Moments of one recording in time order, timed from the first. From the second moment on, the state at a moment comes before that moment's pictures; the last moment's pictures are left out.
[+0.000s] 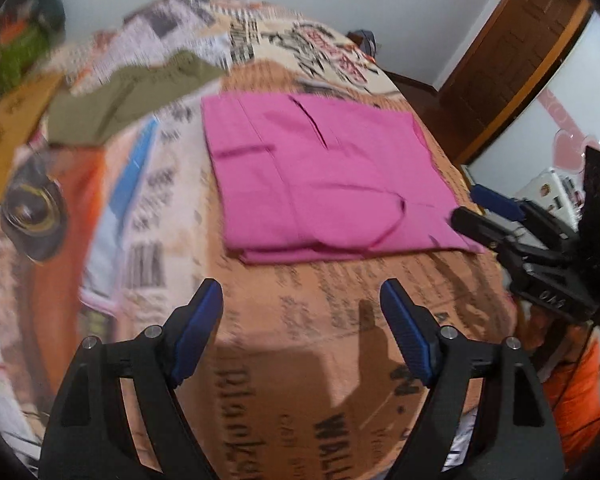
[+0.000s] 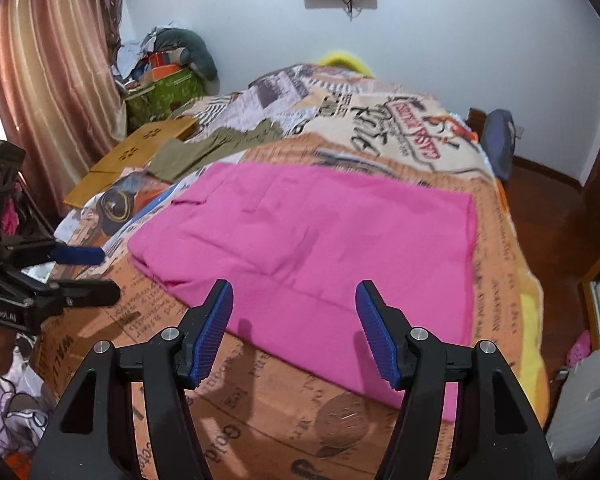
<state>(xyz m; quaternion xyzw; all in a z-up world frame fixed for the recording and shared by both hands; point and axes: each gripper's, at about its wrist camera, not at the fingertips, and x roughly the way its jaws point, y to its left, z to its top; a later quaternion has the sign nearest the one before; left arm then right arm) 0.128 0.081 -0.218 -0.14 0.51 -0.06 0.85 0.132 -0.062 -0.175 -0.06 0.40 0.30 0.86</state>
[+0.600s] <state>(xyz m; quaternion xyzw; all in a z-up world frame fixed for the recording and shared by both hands) 0.161 0.096 -0.242 -0.35 0.48 -0.07 0.80 0.154 -0.073 -0.213 -0.04 0.45 0.31 0.83</state>
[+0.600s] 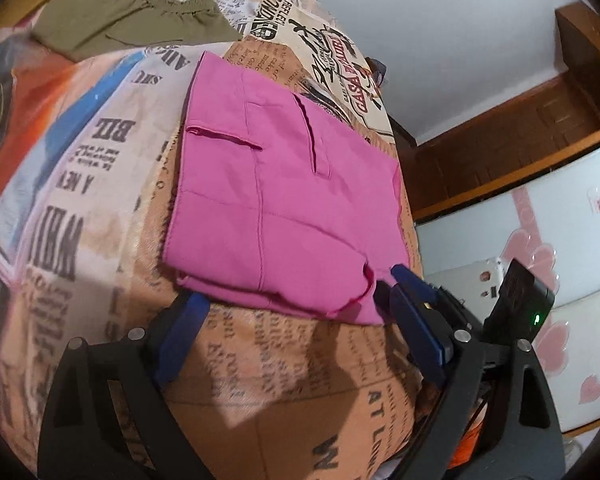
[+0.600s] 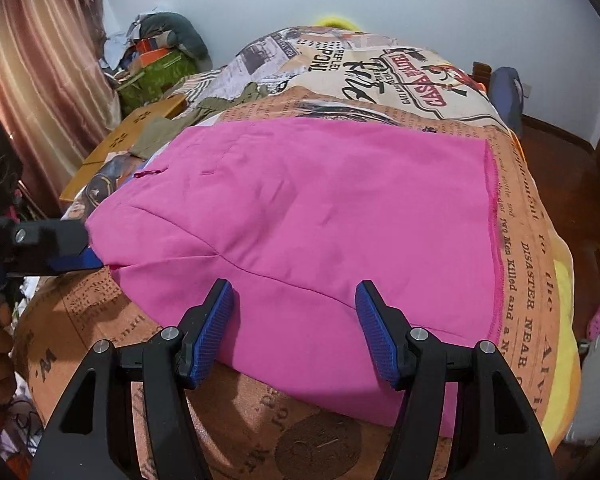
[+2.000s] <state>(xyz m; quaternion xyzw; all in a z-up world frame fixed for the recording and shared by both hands) 0.126 0.119 -0.185 -0.06 0.40 0.09 0.91 0.163 0.041 -0.179 -0.11 0.44 0.35 0.82</state>
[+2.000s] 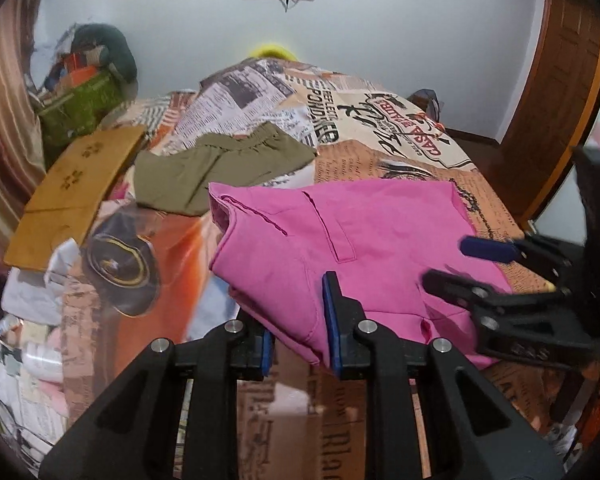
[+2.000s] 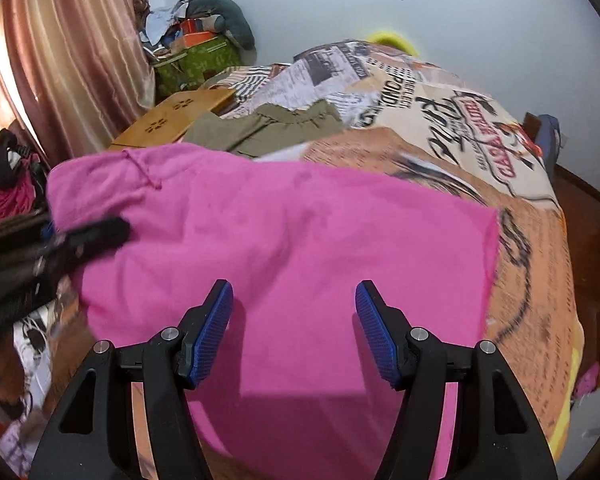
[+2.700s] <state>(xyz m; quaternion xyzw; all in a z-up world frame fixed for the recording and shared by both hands) 0.133 0.076 -0.142 0.00 0.37 0.02 0.93 0.153 -0.017 -0.181 -0.09 0.46 0.33 0.82</state>
